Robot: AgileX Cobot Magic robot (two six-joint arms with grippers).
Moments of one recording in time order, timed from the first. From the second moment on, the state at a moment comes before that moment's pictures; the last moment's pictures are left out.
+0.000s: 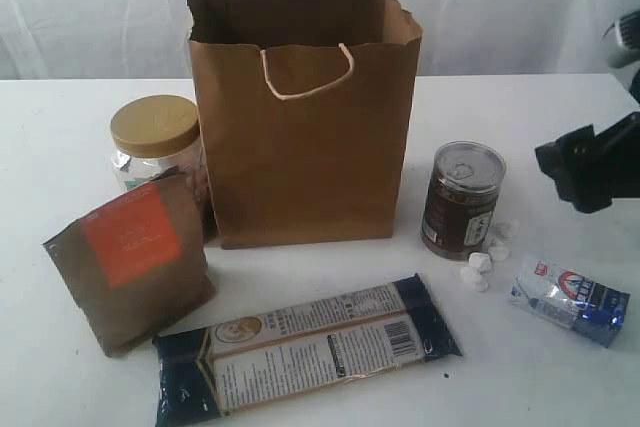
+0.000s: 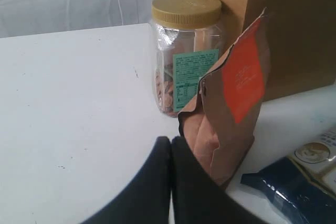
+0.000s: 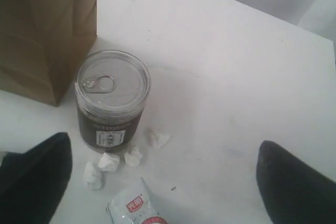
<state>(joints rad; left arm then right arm) -0.28 0.00 0.02 -0.20 0.25 0.18 0.19 1.00 -0.69 -0.06 0.36 -0.16</state>
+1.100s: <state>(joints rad) -0.28 0.00 0.02 -0.20 0.25 0.18 0.26 1.46 -0.64 0.05 -0.11 -0.14</state>
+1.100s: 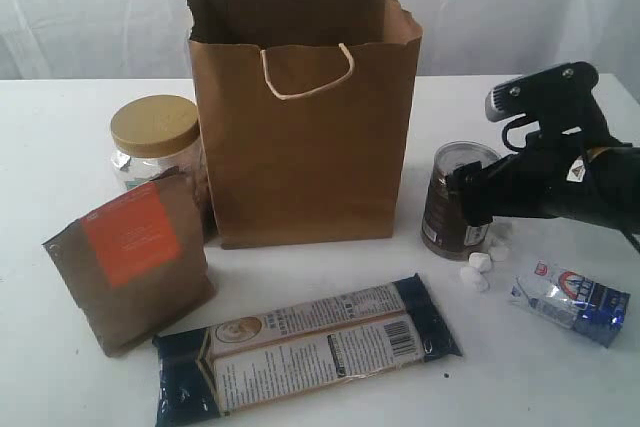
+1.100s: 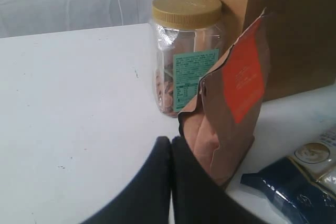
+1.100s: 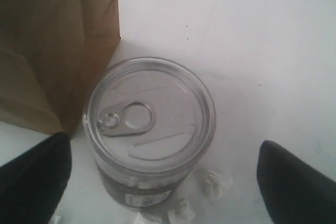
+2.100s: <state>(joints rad) -0.28 0.00 0.02 -0.20 0.25 0.18 0.27 1.70 -0.64 0.05 -0.43 -0.14</state>
